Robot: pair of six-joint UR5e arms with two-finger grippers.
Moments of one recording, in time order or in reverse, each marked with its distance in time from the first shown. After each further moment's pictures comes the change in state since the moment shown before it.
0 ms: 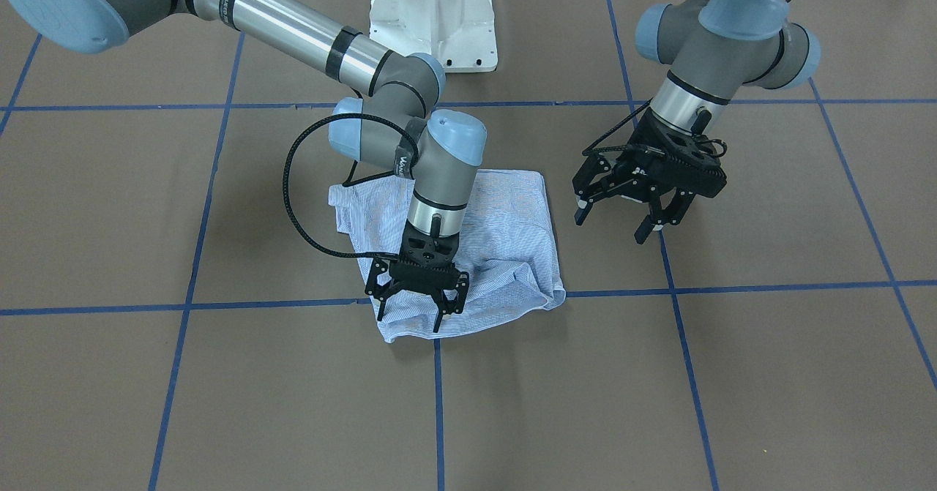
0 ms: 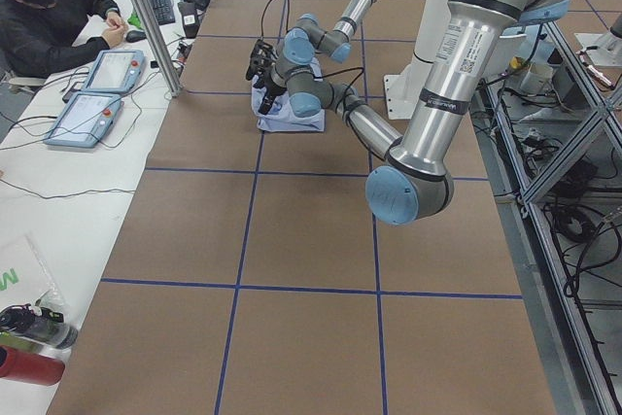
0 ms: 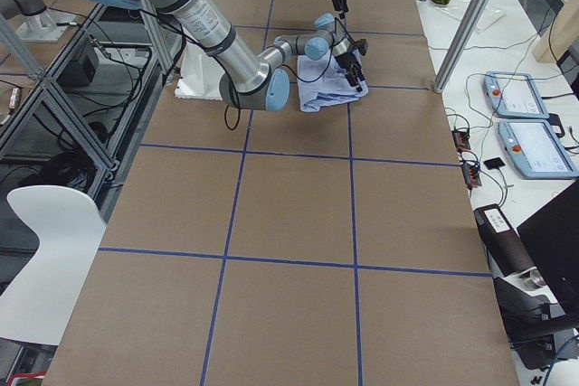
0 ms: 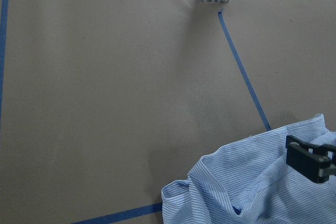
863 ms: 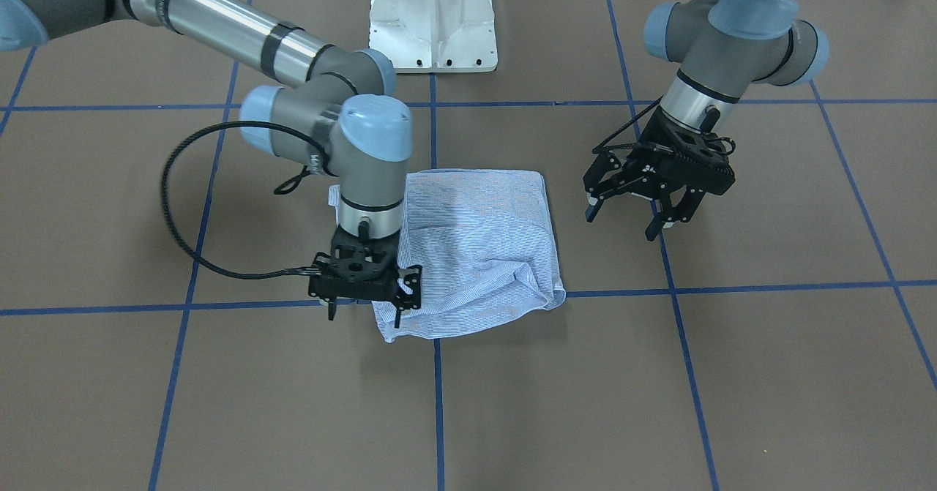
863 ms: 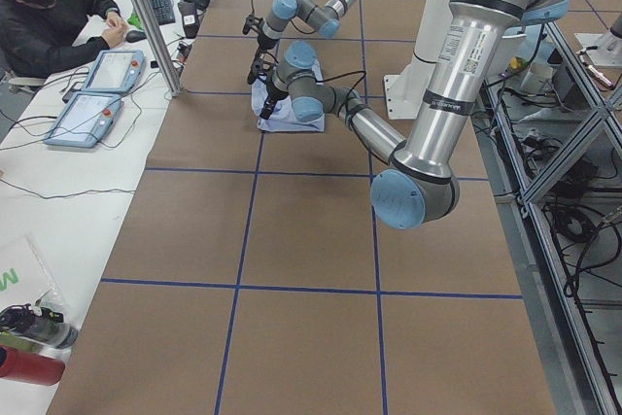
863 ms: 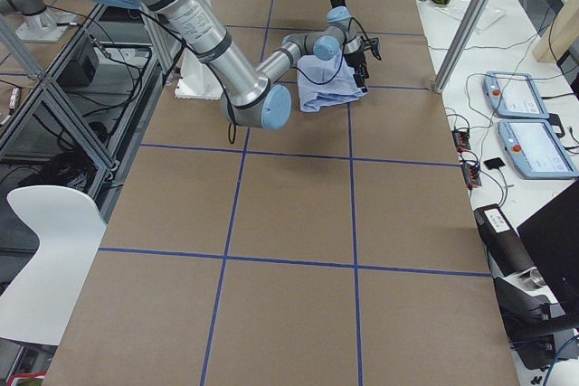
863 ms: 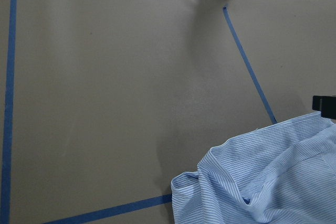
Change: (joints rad) left arm -0.003 0.051 -0.021 0.000 -0.004 0.075; right arm 0.153 -0.226 0.387 -0.083 0.325 -0.185
